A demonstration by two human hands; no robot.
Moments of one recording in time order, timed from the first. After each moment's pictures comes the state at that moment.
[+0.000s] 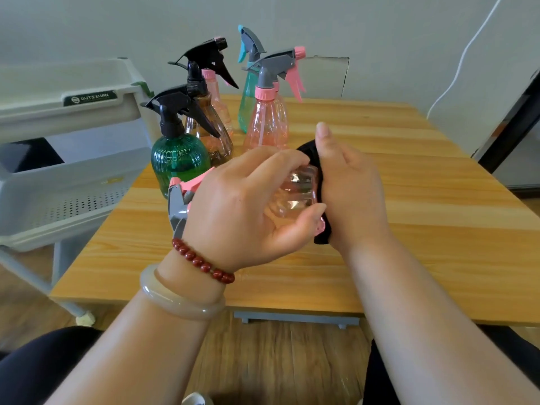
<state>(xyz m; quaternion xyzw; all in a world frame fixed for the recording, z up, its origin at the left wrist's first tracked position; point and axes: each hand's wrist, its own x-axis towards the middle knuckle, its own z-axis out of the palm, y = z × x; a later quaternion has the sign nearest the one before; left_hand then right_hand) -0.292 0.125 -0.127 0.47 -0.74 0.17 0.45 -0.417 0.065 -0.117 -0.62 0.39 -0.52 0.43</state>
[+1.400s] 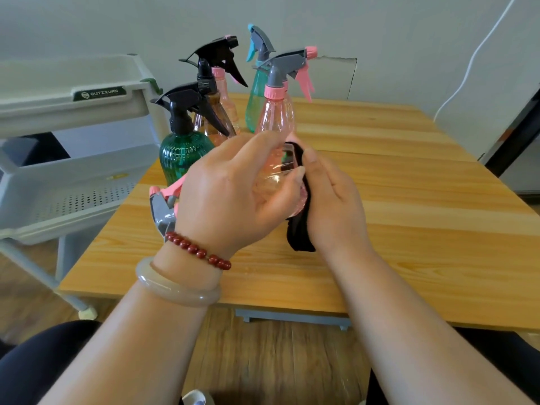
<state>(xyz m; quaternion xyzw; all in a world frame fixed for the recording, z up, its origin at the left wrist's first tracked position) -0.279 0.122 -0.127 0.54 -0.67 0.19 0.48 -0.402 0.071 -0.145 -0.67 0.26 -0.52 0.46</state>
